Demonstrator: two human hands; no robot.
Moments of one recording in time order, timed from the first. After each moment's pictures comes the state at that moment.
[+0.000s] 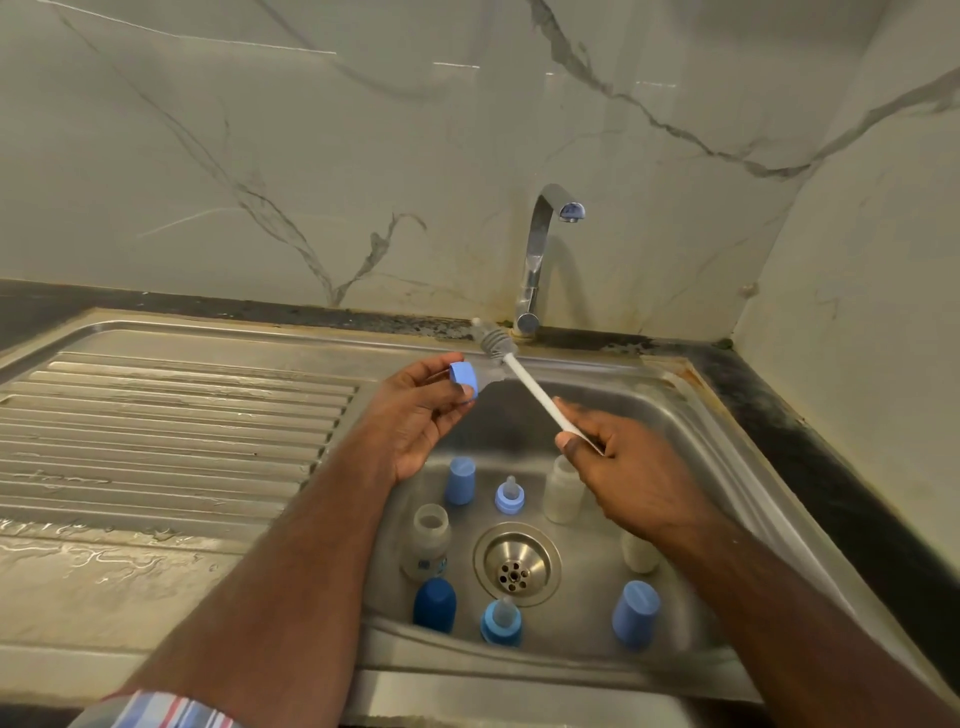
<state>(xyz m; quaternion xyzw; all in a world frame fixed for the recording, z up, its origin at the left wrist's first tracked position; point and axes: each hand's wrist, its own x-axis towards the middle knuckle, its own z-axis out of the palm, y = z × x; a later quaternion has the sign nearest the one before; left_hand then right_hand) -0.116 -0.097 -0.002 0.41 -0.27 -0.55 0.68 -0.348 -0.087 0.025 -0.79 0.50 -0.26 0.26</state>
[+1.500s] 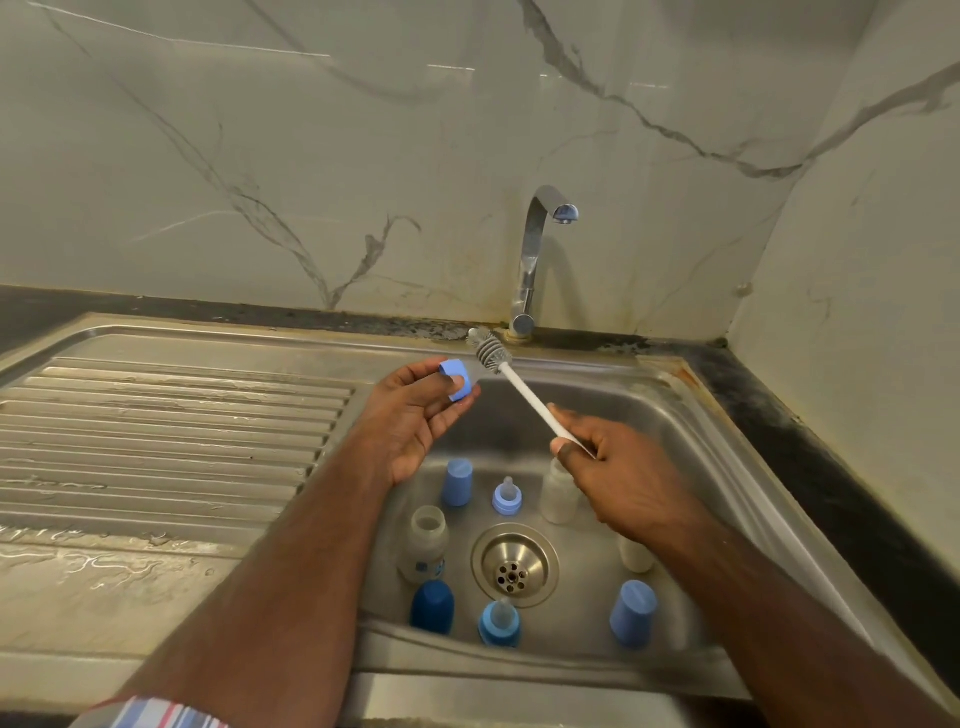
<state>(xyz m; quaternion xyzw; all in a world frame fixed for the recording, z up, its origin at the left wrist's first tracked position) -0.118 -0.090 0.004 0.38 -0.23 -0.55 0.71 -0.347 -0.088 0.020 -0.79 0.51 -0.25 0.26</state>
